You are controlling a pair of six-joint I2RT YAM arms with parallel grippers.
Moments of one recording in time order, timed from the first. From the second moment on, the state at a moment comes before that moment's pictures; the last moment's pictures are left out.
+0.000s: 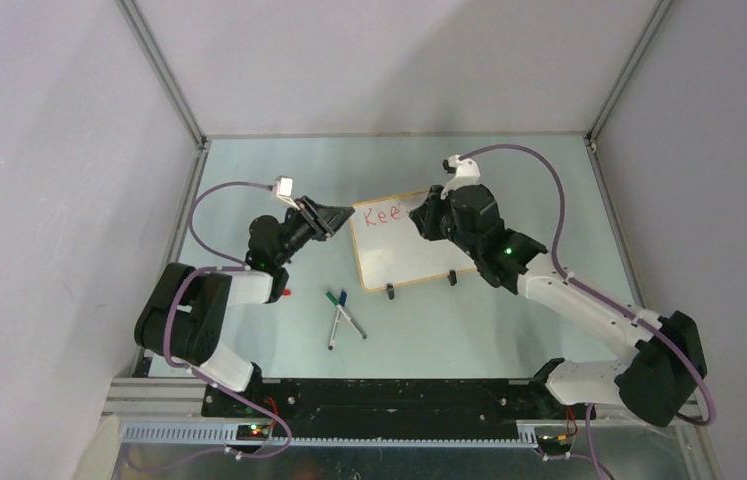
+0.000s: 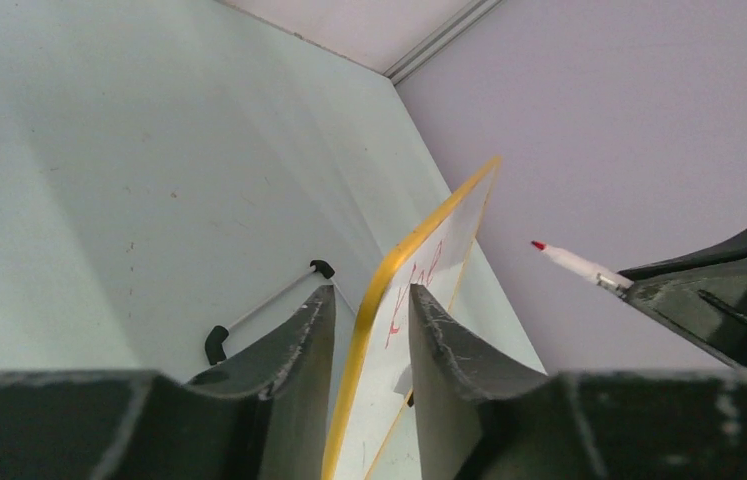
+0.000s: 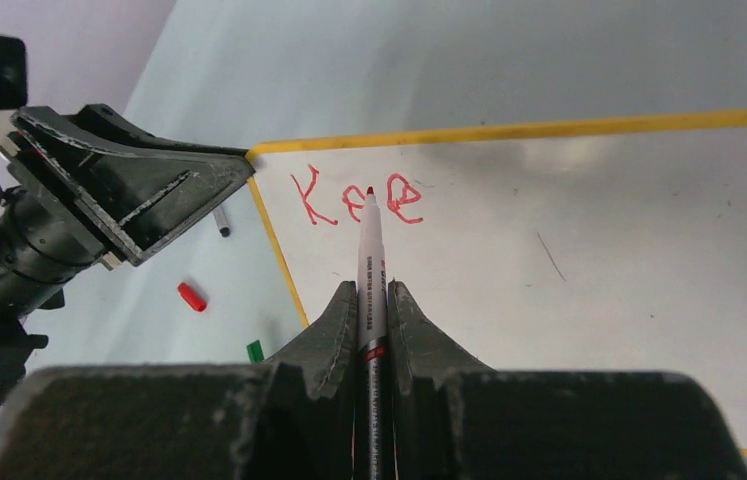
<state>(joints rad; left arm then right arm) -0.26 1.56 0.50 1.10 0.44 -0.86 0.72 1.28 1.03 -0.10 0.18 0.47</state>
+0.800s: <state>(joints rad) -0.26 1.56 0.50 1.14 0.45 -0.89 0.11 1.16 0.82 -0.08 0.07 0.61</state>
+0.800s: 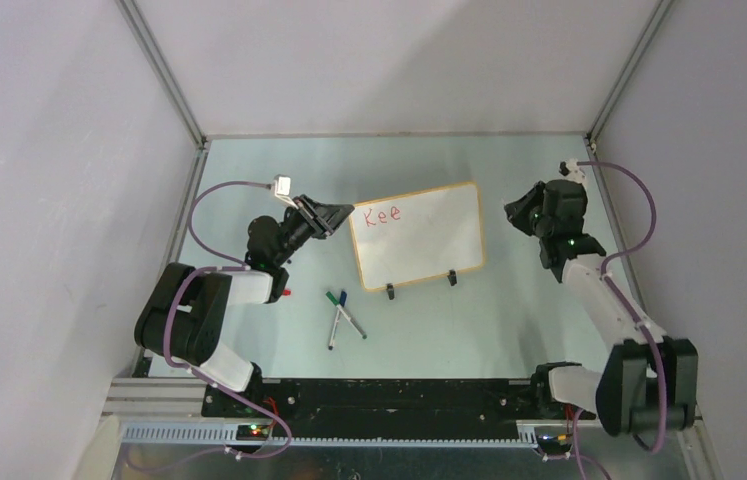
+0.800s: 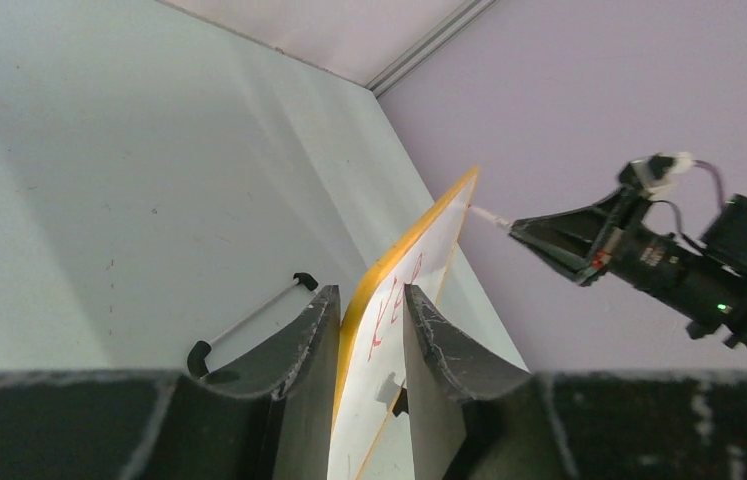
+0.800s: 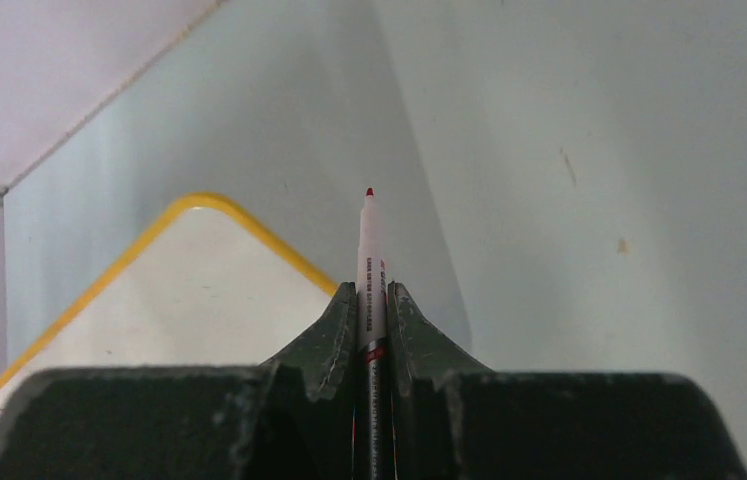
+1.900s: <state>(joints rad) -0.26 1.54 0.57 0.95 0.48 -0.87 -0.04 1.09 0.82 -0.36 -0.35 0.64</state>
